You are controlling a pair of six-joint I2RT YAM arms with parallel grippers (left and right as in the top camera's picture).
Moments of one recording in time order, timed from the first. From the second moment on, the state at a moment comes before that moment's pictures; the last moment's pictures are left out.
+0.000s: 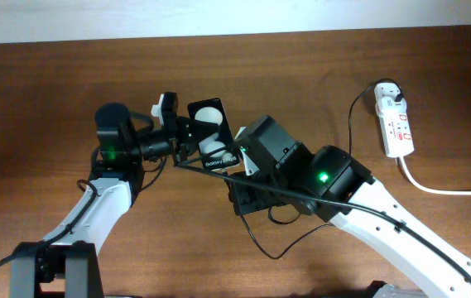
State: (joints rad) left arm -0.07 1.56 0.79 0.51 1.23 -1.42; right arm 0.79 1.44 1.47 -1.10 -0.28 0.60
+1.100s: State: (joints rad) left arm -0.06 1.56 0.79 0.72 1.27 -1.40; right arm 0.80 1.46 1.47 -1.04 -0.28 0.61
